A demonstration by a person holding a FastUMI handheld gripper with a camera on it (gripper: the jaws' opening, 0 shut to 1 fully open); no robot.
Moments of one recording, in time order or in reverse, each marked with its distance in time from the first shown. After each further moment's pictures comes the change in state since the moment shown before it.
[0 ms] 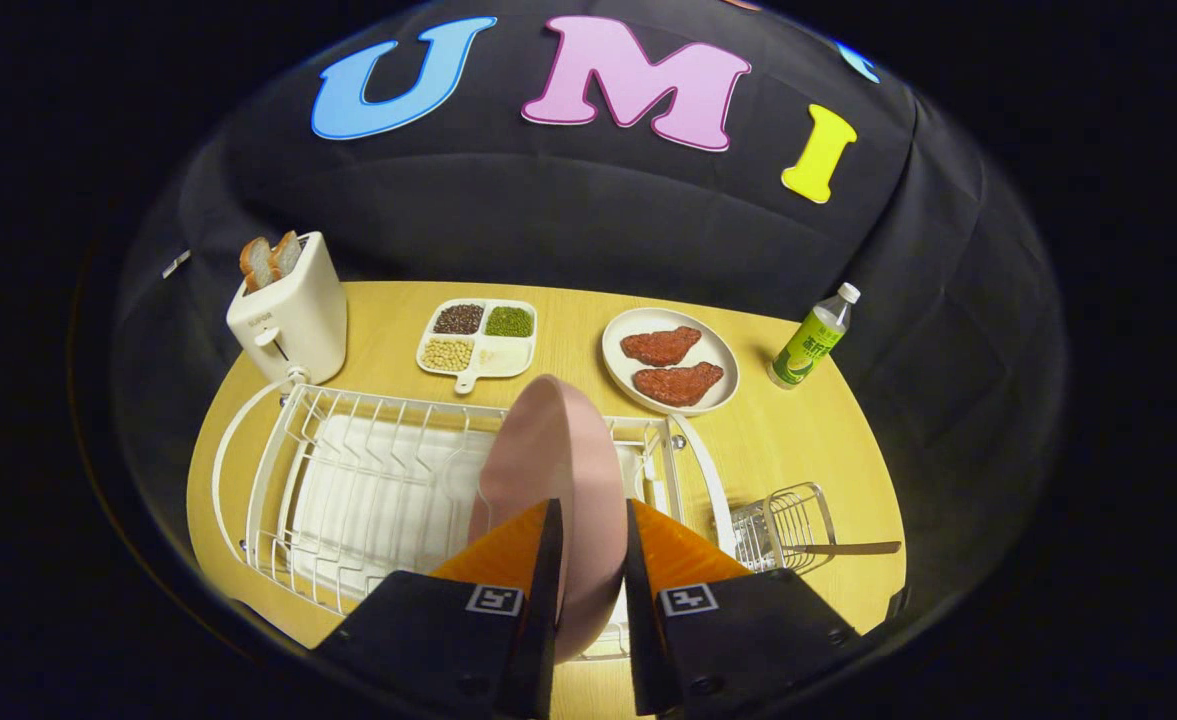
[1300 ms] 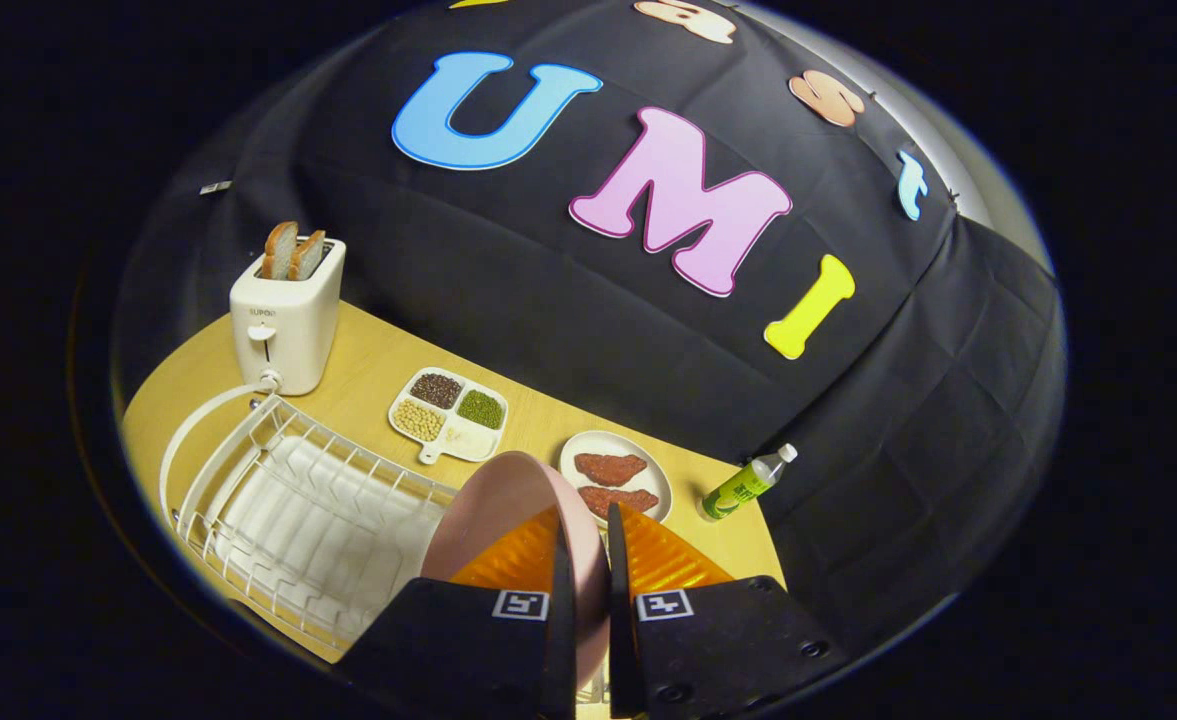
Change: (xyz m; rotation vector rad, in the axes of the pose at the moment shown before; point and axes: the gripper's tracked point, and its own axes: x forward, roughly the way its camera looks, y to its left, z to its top) arm -0.028 0.008 0.071 -0.279 -0.305 -0.127
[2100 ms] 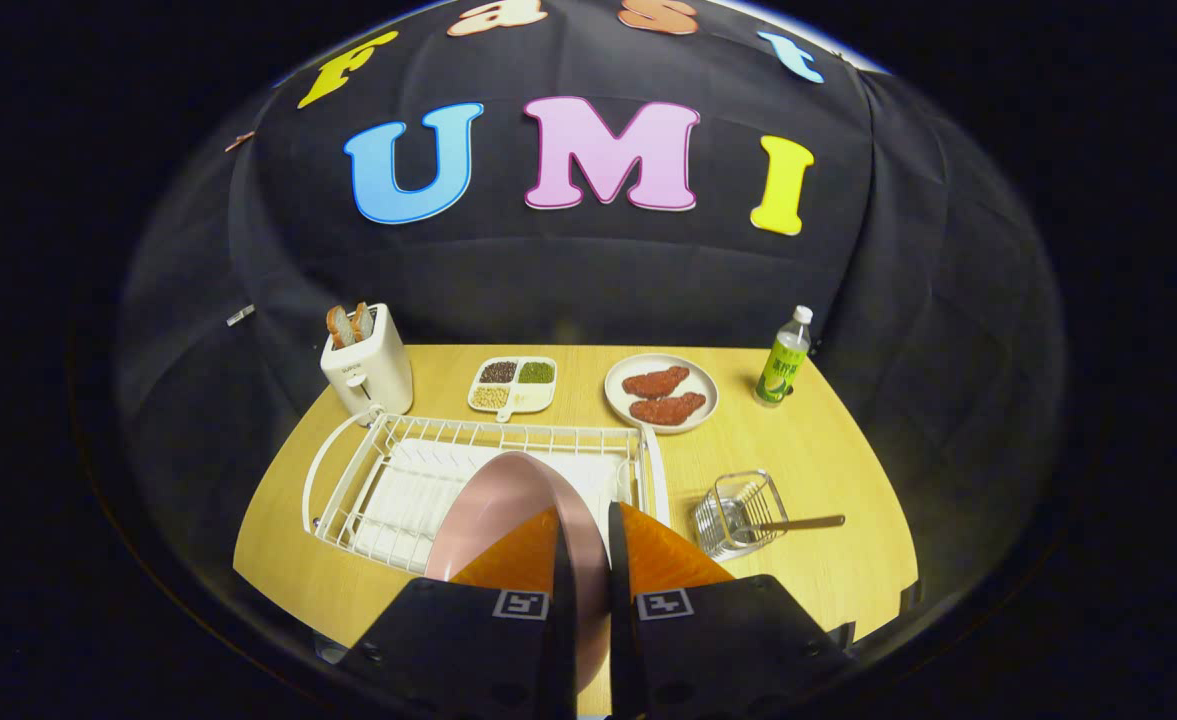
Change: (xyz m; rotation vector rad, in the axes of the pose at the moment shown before) arm -0.112 -0.055 -0.091 0.419 0.127 0.275
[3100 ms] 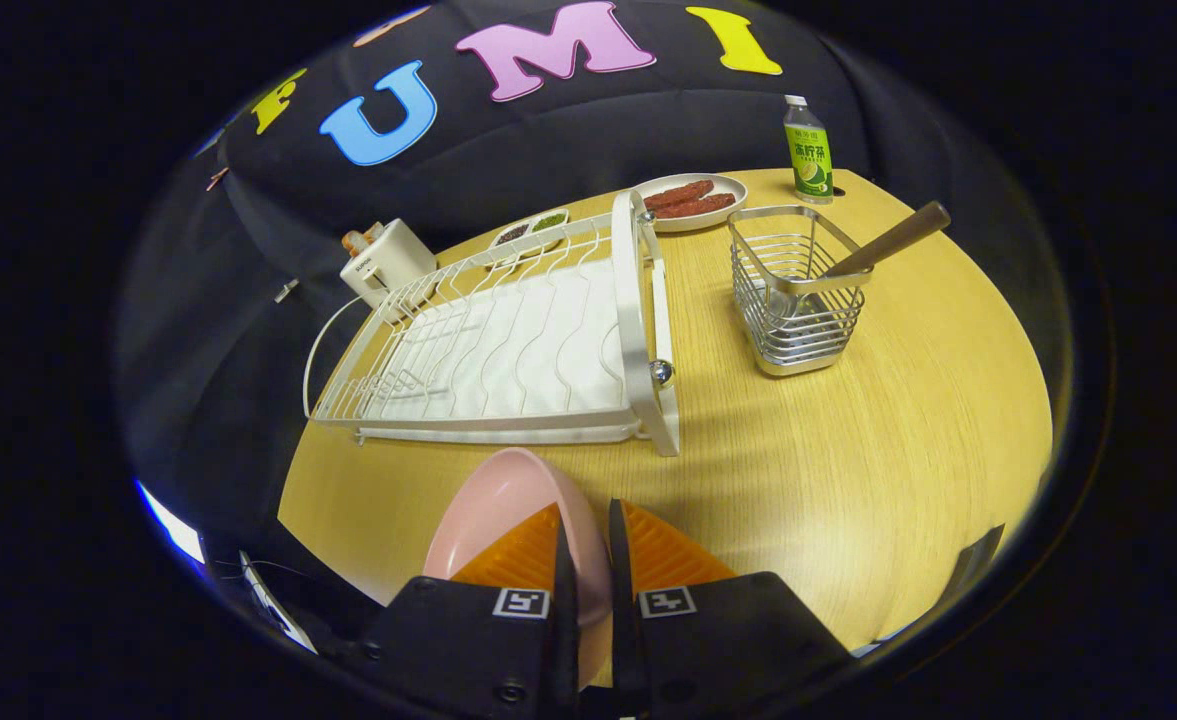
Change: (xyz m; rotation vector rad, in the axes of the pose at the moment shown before) arm 0.050 -0.033 -0.186 0.181 0.236 0.290
